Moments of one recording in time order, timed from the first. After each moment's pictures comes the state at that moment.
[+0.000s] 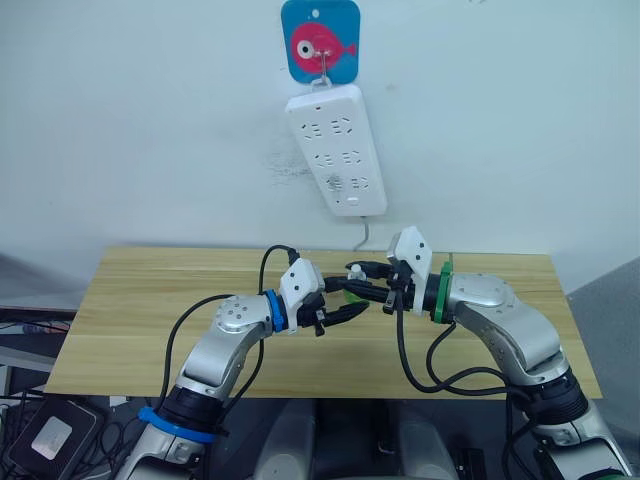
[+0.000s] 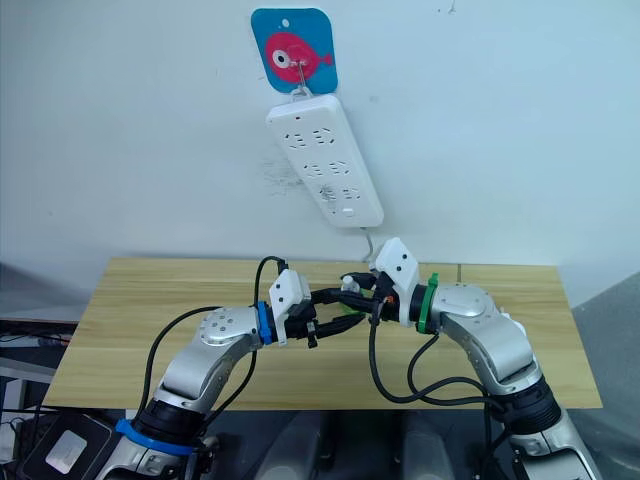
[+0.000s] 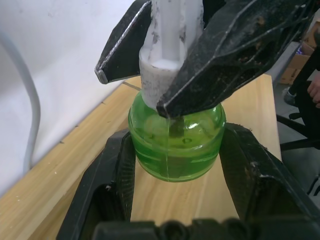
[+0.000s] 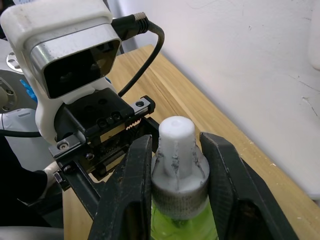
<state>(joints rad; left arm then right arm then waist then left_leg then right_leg) -0.28 0.38 -0.23 -0.07 -0.28 0.25 -0.91 -0.39 -0.42 0.23 -0.34 0.38 0.63 0.76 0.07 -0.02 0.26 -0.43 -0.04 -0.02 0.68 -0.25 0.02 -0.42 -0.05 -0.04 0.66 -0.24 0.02</state>
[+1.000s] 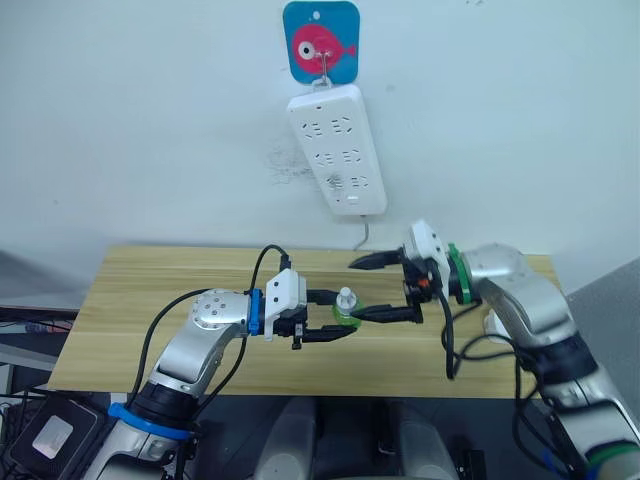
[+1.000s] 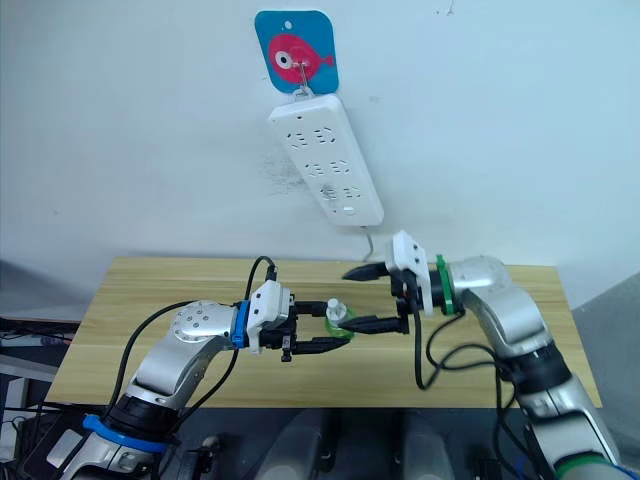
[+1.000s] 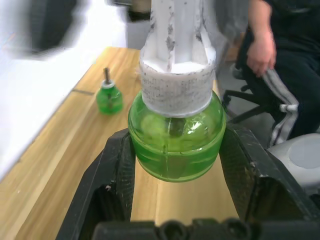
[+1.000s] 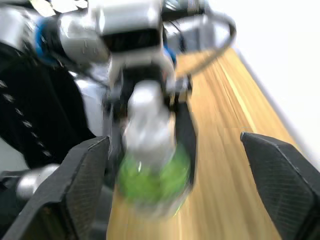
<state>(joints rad) -0.29 0.52 -0.20 -0.07 -0.33 0.17 -1.13 -0.43 -0.55 0.21 -0.23 0.38 0.48 1.14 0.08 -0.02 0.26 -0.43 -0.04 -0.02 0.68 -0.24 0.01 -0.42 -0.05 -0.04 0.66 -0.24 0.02</state>
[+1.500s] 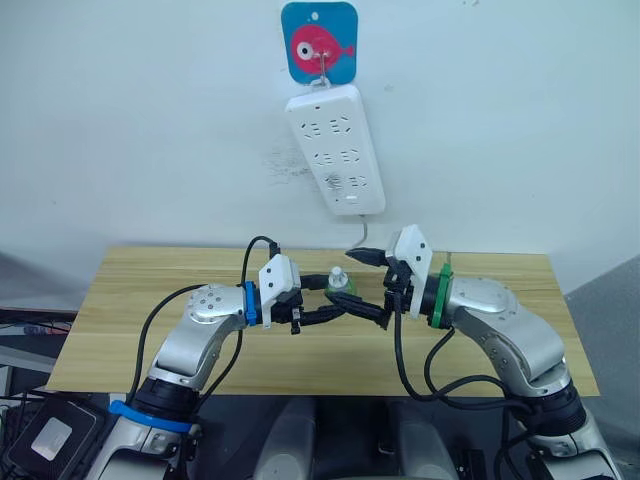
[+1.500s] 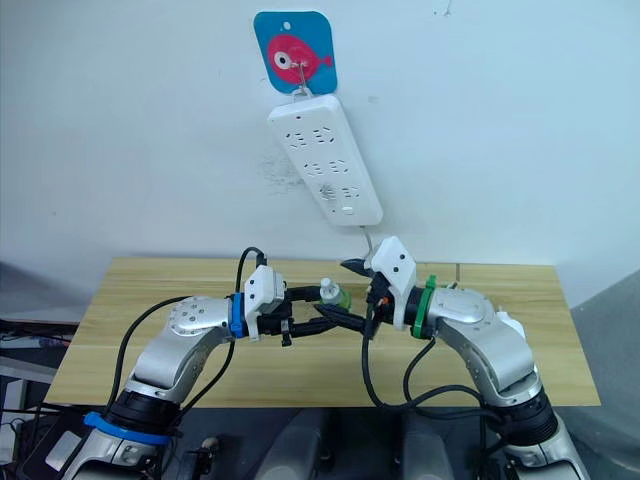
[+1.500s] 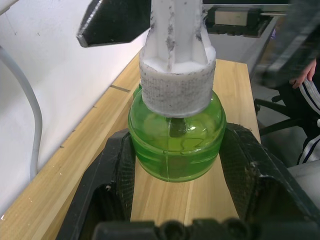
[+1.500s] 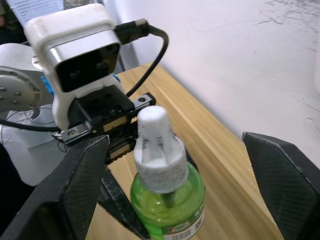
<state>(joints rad) -0.33 0.50 -0.18 -0.04 -0.33 0.19 -1.08 -0.36 -0.36 0.21 -0.45 0.38 0.70 0.70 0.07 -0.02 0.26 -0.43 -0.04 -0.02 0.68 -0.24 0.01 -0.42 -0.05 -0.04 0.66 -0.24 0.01</state>
